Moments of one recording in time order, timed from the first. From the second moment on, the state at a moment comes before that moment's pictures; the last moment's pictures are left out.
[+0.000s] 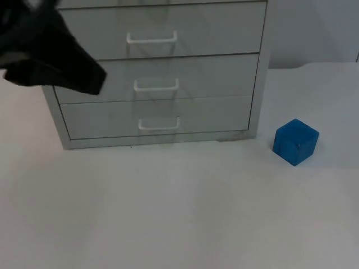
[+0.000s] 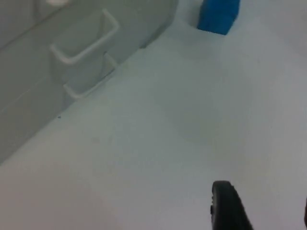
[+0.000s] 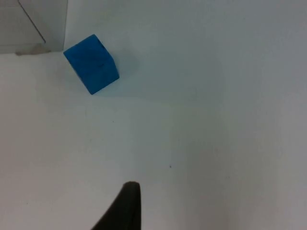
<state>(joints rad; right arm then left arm) 0.05 0.78 -0.65 0.01 0.78 0.00 -0.47 1.17 -0.86 -0.42 0.71 0.48</state>
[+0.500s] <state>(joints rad) 0.05 0.78 -0.62 0.01 0.76 0.00 -0.83 1.53 -0.93 0.22 0.60 0.29</state>
